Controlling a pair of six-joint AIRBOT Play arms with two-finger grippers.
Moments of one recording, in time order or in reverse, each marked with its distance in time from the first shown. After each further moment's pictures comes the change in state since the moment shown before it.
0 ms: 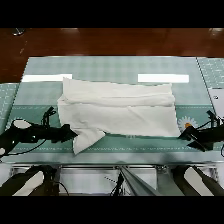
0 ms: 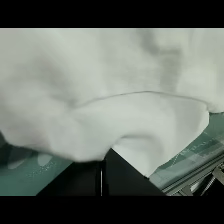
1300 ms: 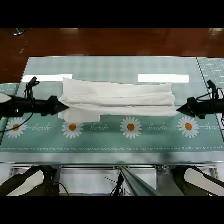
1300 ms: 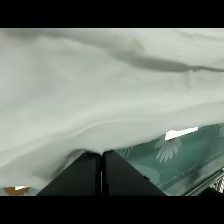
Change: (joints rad) left arm 0.055 -0.093 0.449 -0.002 -0.101 -0.018; right arm 0.113 -0.274 0.356 0.375 -0.073 -0.228
